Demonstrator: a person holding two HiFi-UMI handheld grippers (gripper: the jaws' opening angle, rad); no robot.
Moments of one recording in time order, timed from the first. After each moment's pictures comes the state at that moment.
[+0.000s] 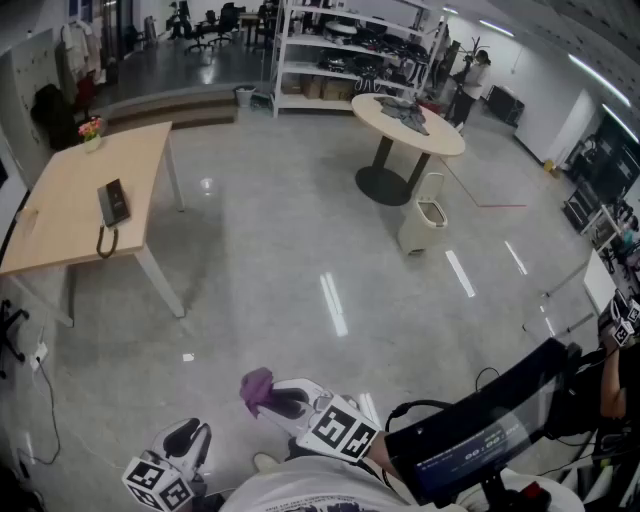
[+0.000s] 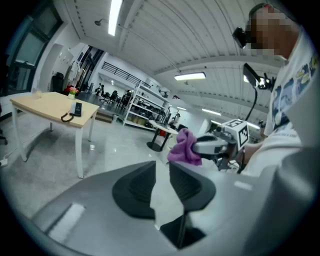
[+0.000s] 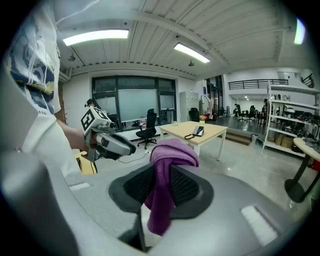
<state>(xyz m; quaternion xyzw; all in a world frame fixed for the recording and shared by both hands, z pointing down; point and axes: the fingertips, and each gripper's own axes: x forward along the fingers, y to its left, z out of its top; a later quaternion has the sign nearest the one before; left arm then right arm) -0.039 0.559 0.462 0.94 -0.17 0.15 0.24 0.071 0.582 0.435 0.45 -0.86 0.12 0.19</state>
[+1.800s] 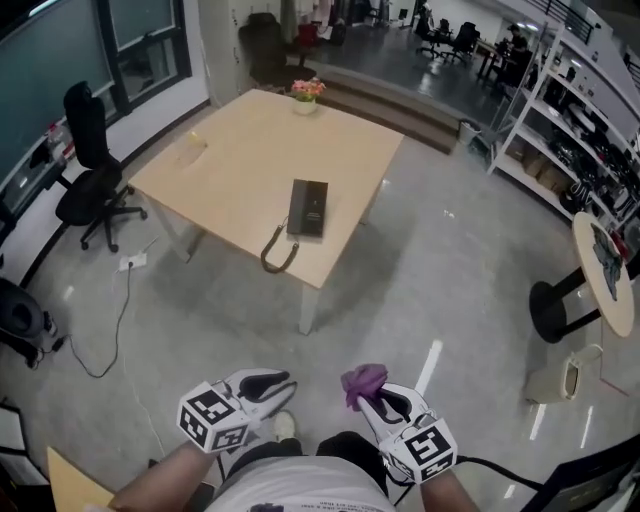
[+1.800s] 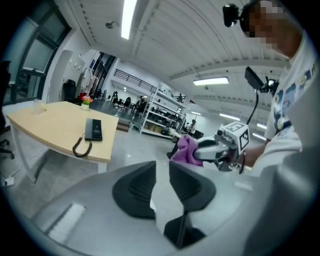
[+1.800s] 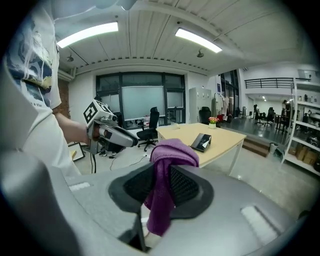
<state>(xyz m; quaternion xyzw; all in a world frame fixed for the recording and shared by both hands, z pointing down) -0.019 0.257 0.461 0.93 -0.24 0.14 0.24 0.104 0.277 0.442 0.38 -0.89 0.10 0.21</state>
